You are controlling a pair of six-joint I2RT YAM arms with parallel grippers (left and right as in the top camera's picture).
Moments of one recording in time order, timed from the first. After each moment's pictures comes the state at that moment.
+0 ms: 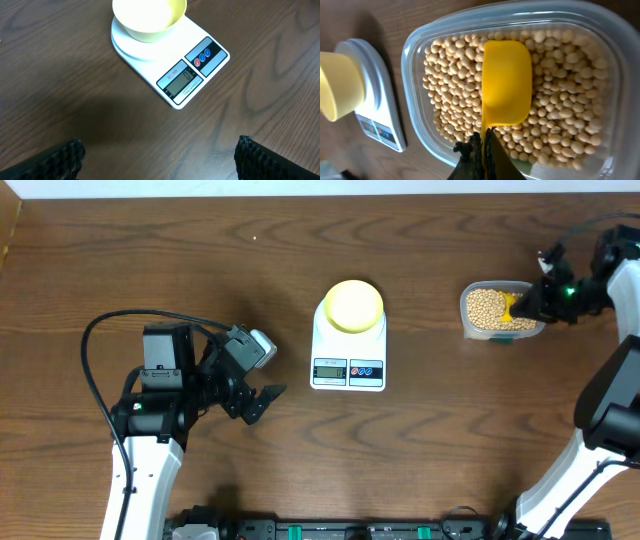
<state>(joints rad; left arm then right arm) -0.01 1.07 0.87 -0.77 0.59 0.67 -0.36 2.11 1.72 -1.14 -0.60 -0.24</state>
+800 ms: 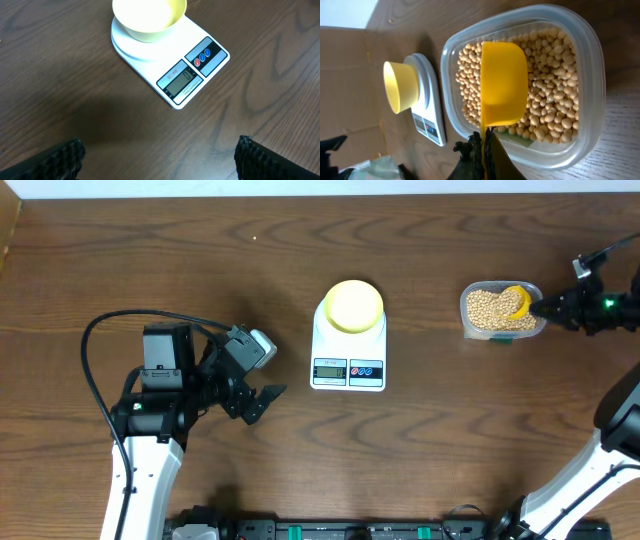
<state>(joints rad) -0.01 1.07 0.87 -0.77 0.59 0.67 -0.52 2.13 1.71 -1.22 -0.88 -0.33</state>
